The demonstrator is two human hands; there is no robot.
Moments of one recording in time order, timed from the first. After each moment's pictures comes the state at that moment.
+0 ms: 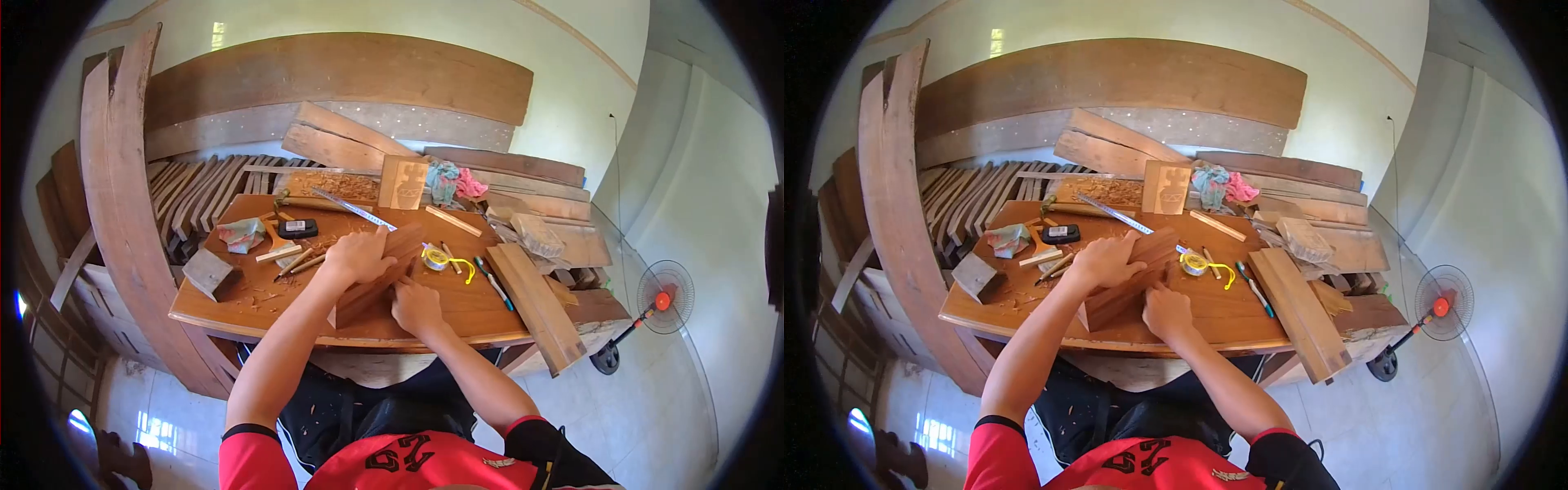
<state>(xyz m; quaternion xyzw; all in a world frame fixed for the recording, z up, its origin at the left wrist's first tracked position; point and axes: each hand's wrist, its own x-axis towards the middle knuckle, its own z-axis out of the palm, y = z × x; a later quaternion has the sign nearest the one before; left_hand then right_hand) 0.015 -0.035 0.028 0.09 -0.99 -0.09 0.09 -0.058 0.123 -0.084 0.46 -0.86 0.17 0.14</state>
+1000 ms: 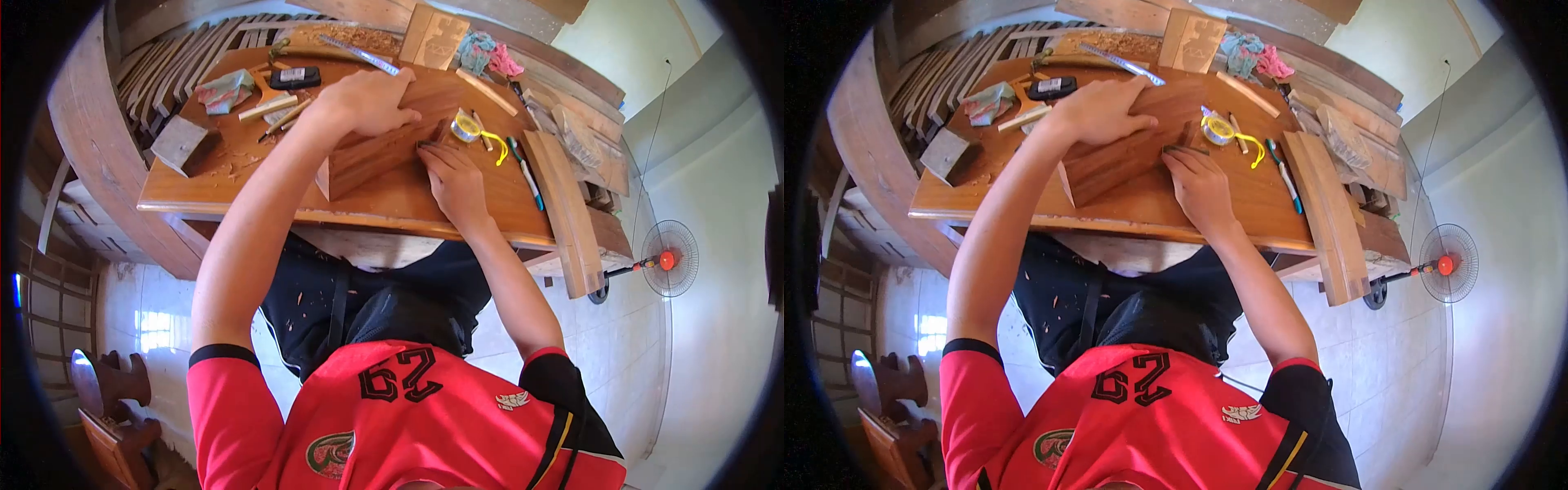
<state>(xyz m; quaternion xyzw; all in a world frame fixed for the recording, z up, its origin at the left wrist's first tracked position) 0.010 -0.058 0.019 0.04 -0.98 -0.12 0.12 -0.099 0.148 -0.109 0.60 -0.69 0.29 0.30</state>
